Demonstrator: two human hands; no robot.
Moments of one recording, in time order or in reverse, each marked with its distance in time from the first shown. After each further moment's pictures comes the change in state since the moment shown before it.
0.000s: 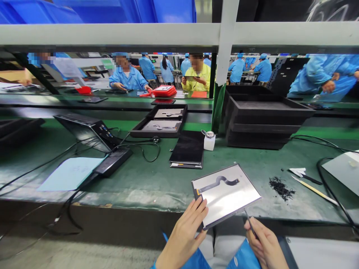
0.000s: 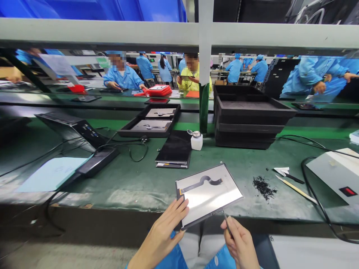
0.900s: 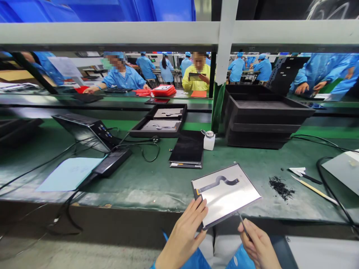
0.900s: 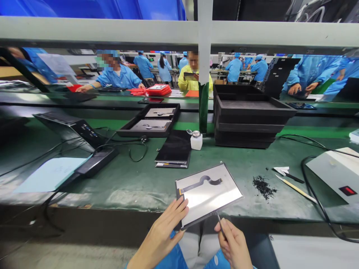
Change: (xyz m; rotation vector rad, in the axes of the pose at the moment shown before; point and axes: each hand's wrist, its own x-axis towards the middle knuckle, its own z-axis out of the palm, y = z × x) left_hand 0.001 0.000 -0.001 0.019 -0.018 0.006; right_hand 0.002 0.012 0.006 -0.048 -0.062 0.033
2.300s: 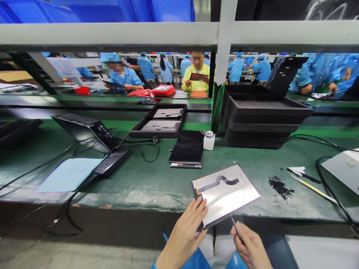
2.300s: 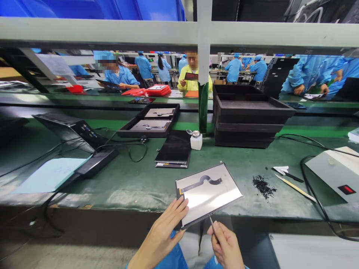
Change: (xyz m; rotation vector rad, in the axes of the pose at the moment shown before) left_hand 0.000 0.000 0.001 0.017 0.007 0.007; right_hand -0.001 0.013 0.014 0.026 -0.070 0.043
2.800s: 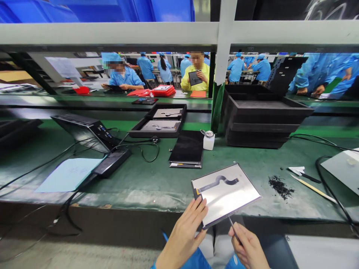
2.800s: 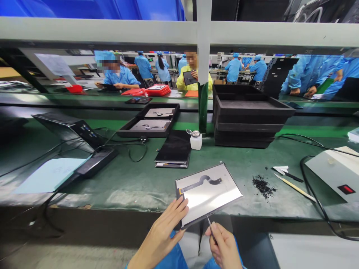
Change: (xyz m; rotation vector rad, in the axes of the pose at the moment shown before) left_hand 0.000 0.001 0.000 0.014 0.004 0.003; right_hand 0.005 0.011 -0.003 -0.019 -0.034 0.024
